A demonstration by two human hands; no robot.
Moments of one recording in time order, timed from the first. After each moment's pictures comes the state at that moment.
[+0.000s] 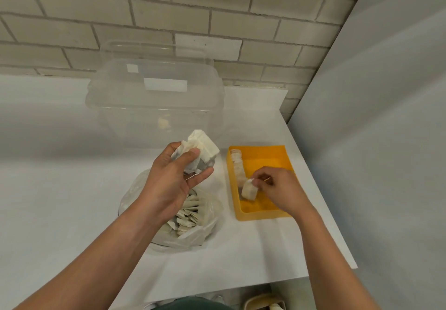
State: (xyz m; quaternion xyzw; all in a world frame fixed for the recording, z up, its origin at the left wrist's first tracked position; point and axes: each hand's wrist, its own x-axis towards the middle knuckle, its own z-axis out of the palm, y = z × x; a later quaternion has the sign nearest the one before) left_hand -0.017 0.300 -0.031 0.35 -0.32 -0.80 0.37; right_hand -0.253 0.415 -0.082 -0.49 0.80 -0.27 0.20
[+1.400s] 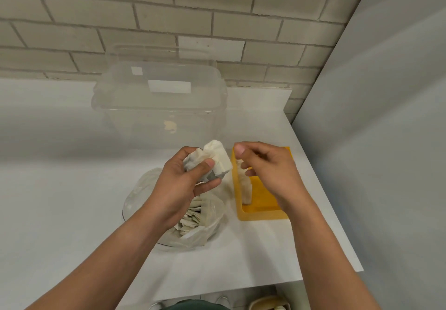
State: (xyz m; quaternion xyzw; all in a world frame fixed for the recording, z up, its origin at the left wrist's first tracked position) left_hand -0.016 0.314 -0.028 0.34 -0.42 -0.77 0.34; right_hand -0.191 0.397 -0.001 -0.39 0.69 -0.51 0.32
